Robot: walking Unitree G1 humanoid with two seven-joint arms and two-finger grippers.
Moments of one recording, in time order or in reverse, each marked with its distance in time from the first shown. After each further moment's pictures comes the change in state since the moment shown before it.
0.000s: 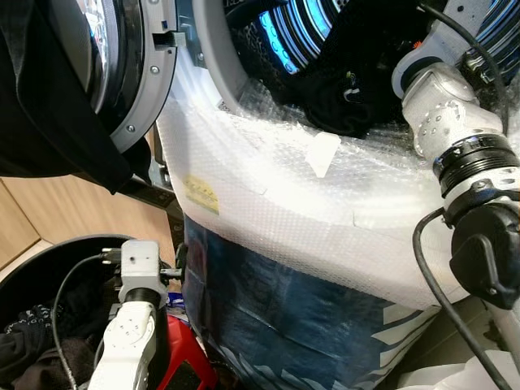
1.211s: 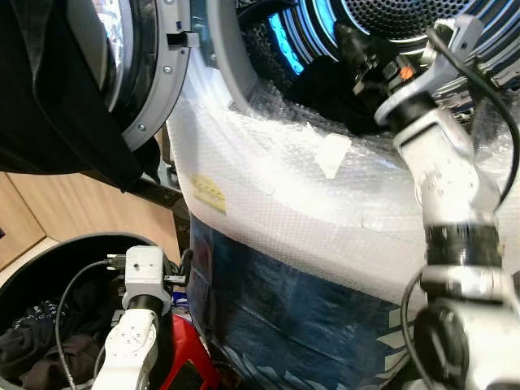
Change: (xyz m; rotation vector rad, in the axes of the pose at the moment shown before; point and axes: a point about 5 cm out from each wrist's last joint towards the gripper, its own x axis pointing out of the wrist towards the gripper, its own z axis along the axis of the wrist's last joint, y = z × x) left arm -0.008 0.001 -0.006 0.006 0.003 -0.008; right arm -0.087 0.012 0.009 0.280 -0.427 0.704
